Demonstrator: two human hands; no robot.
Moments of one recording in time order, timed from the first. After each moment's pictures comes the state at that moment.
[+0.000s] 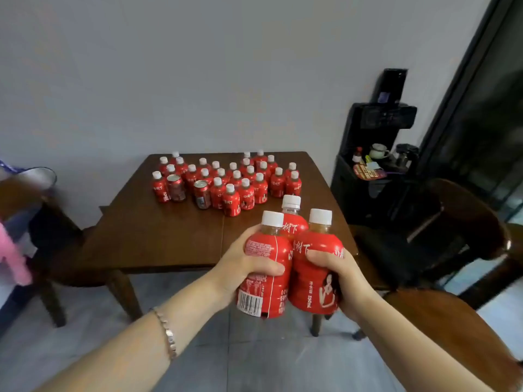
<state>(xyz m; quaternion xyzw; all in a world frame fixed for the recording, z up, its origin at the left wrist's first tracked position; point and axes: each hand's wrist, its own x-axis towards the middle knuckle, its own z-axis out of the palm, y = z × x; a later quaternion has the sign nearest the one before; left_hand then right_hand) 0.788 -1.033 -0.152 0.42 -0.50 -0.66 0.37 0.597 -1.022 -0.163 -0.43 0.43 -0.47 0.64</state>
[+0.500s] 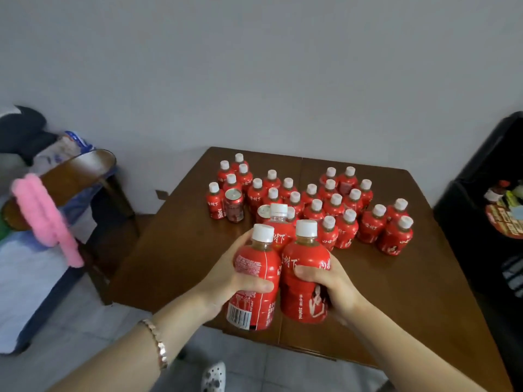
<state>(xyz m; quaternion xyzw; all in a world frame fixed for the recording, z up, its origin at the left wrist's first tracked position) 0.971 -1.268 -0.198 0.49 -0.46 -0.60 0.43 0.778 -1.325 -0.220 -0.51 0.37 -0.32 0.71</state>
